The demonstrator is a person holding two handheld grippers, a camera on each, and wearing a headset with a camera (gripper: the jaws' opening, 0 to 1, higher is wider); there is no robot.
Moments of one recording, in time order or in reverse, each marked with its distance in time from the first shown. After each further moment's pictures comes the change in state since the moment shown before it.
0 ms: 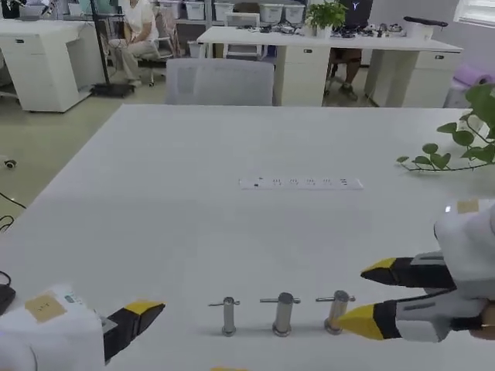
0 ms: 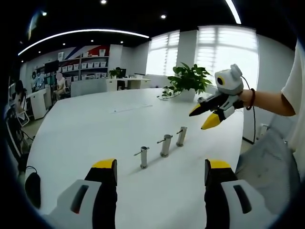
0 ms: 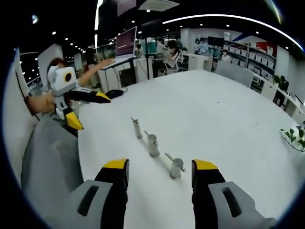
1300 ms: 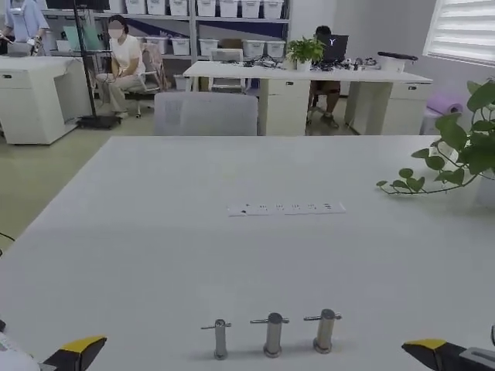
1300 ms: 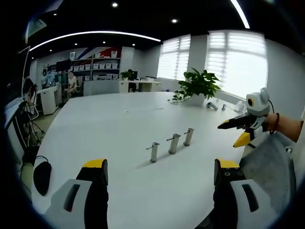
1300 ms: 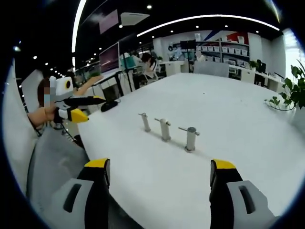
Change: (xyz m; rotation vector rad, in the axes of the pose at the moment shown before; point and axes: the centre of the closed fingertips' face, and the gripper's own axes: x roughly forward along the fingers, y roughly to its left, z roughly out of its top) left arm -0.032 0.010 -0.003 -0.041 -0.030 0.087; right arm -0.033 0.046 -0.045 0.193 -0.117 -0.125
